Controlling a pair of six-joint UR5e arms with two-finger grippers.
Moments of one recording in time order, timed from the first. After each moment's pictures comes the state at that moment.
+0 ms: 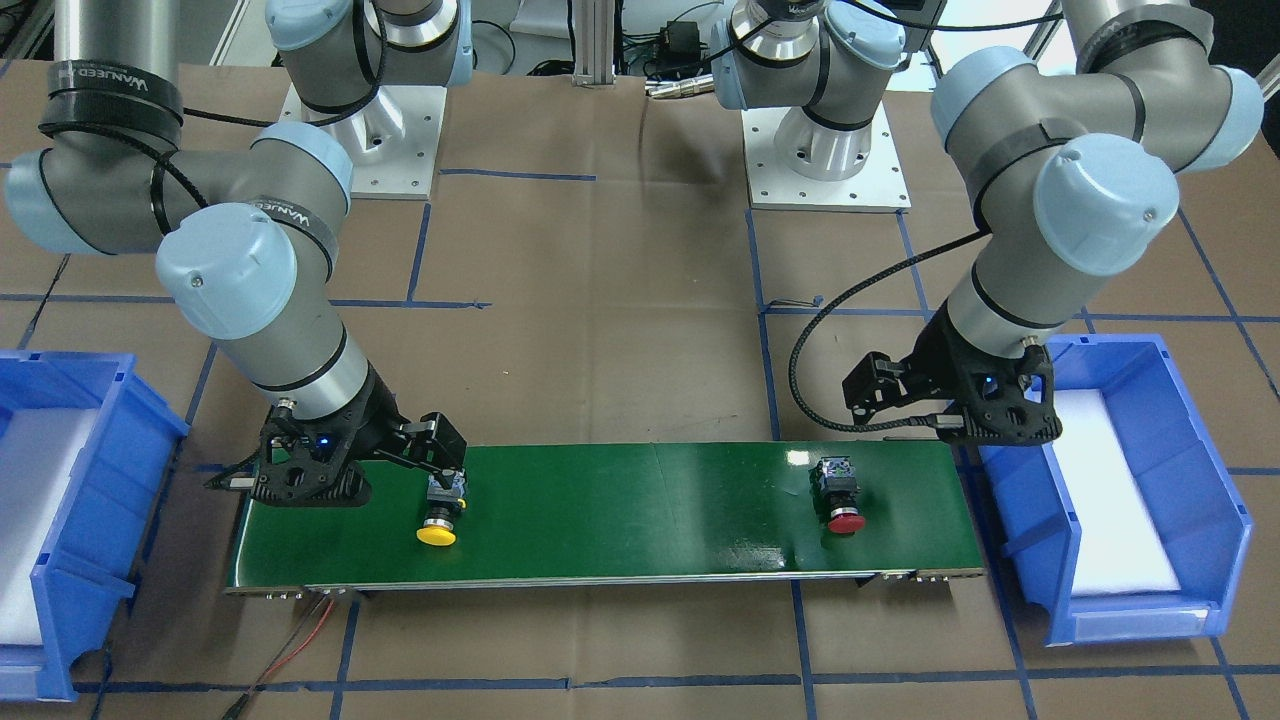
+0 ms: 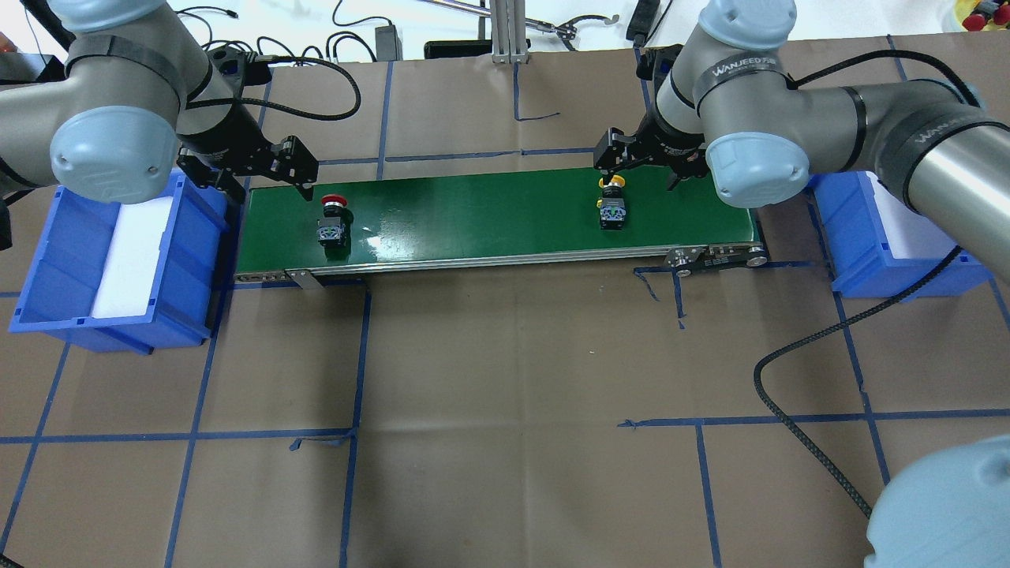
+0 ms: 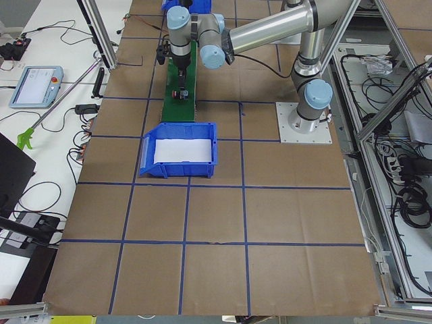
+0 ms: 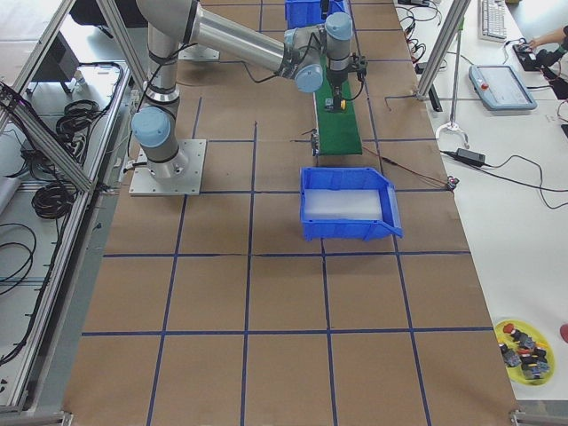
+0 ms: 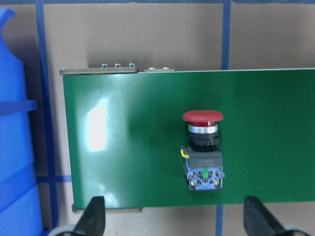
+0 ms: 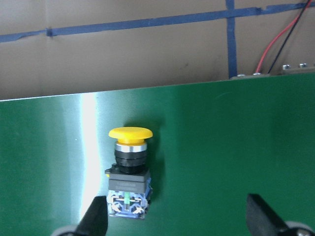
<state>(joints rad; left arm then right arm) -1.46 -1.75 -1.68 -1.25 1.54 0.12 1.61 -1.22 1.69 -2.17 -1.42 0.12</state>
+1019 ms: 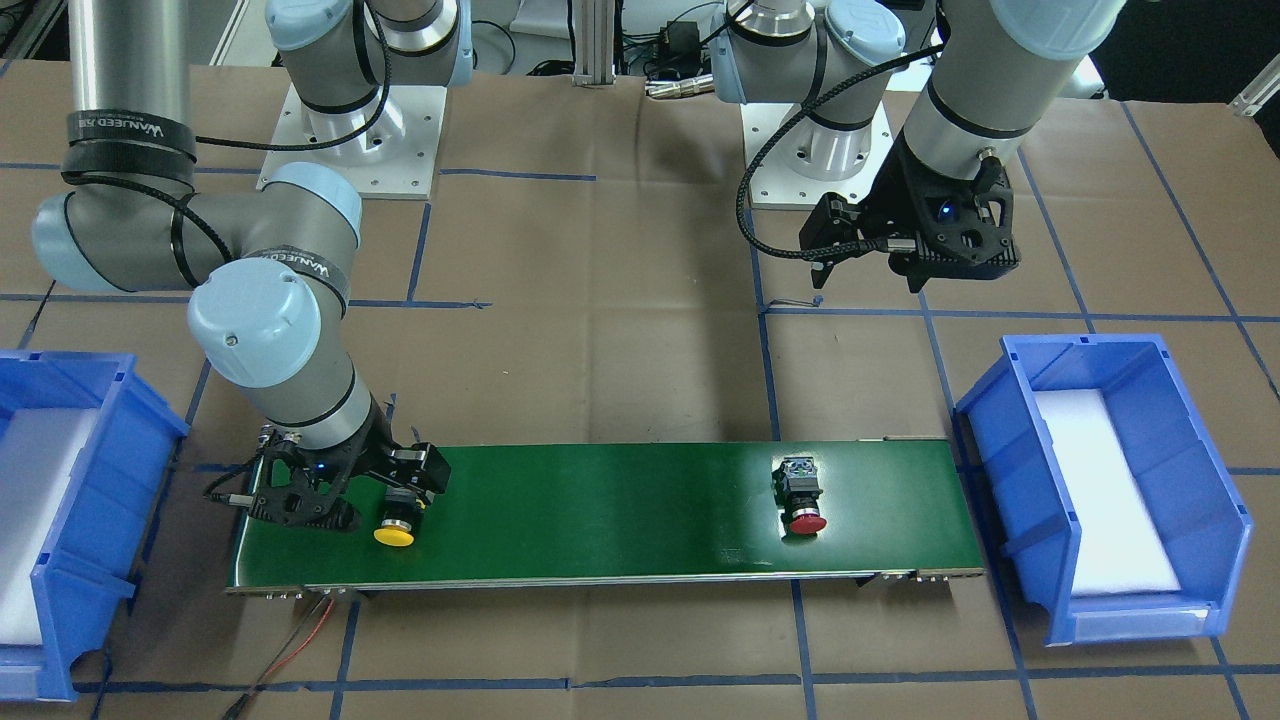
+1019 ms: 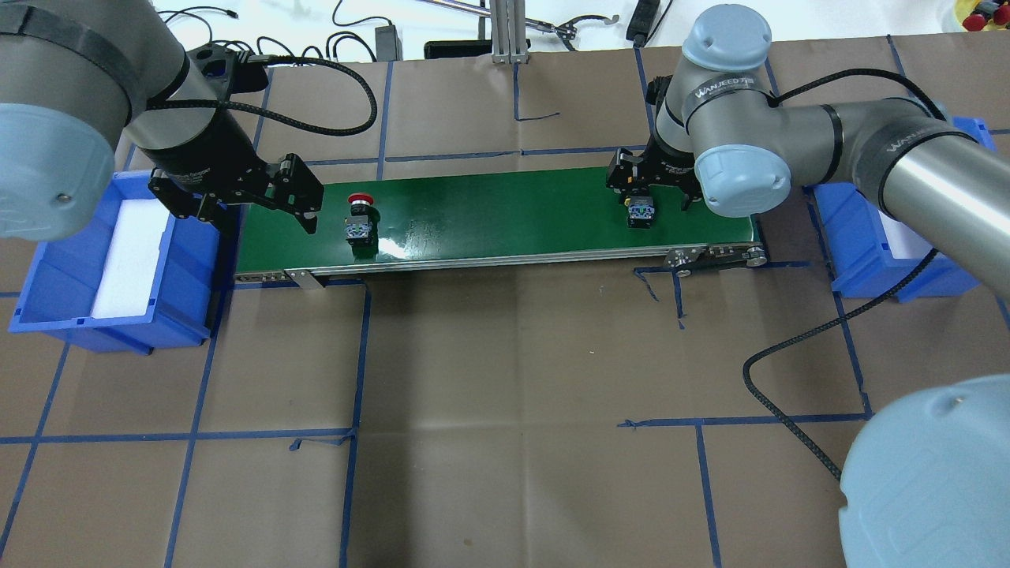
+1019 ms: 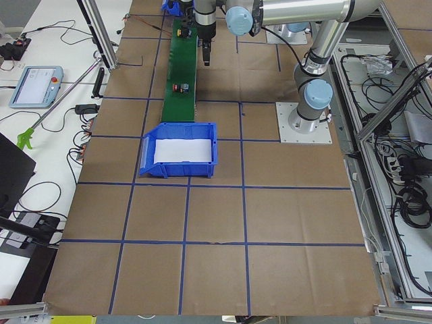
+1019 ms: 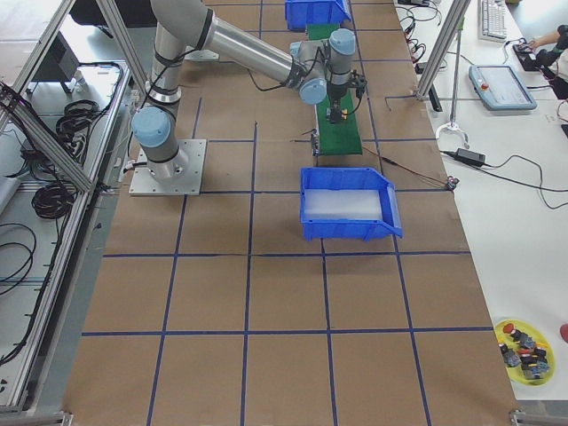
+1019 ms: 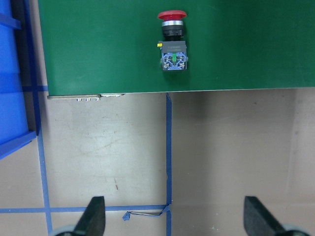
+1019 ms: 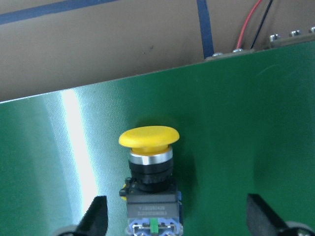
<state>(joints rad) -1.52 -1.55 -1.69 -1.50 1.54 0.06 1.61 -1.16 1.69 -2.17 -1.53 0.20</state>
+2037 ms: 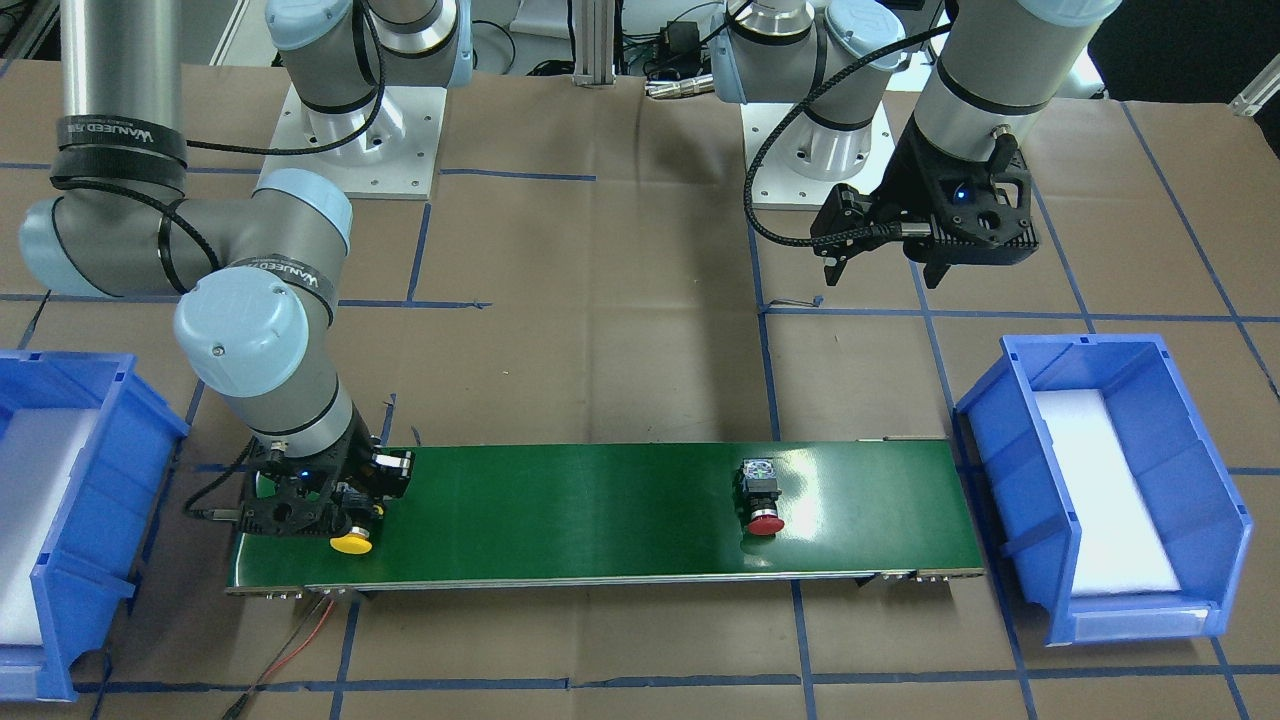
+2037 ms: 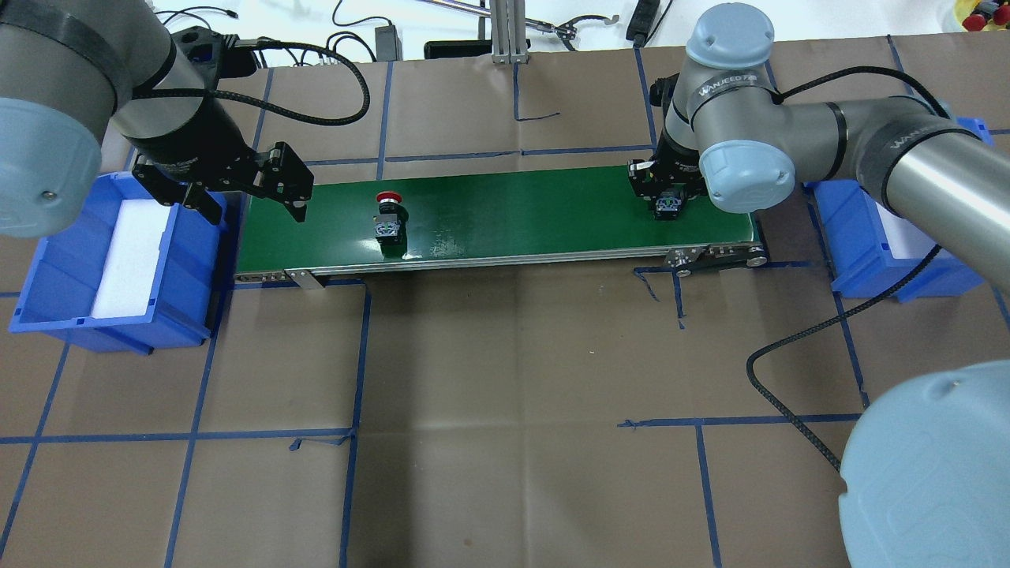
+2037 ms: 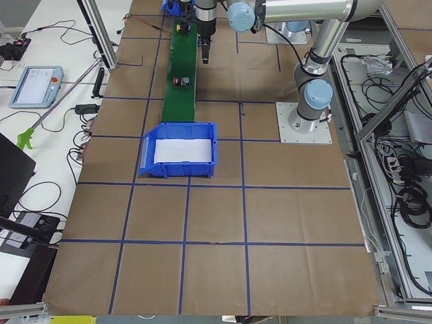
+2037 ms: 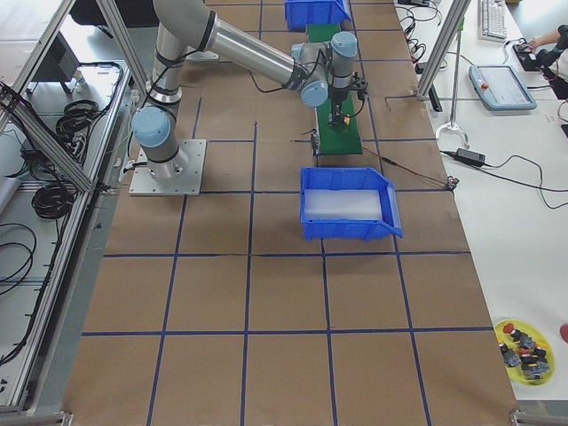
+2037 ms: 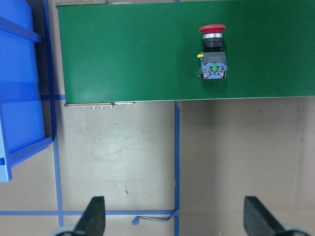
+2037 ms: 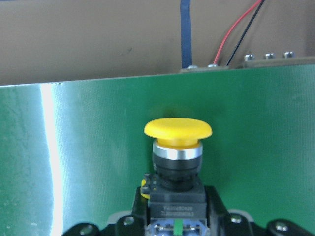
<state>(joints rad) -1.52 -1.54 -1.67 -1.48 1.57 0.06 1.59 -1.16 1.67 -2.16 -1.59 0.05</state>
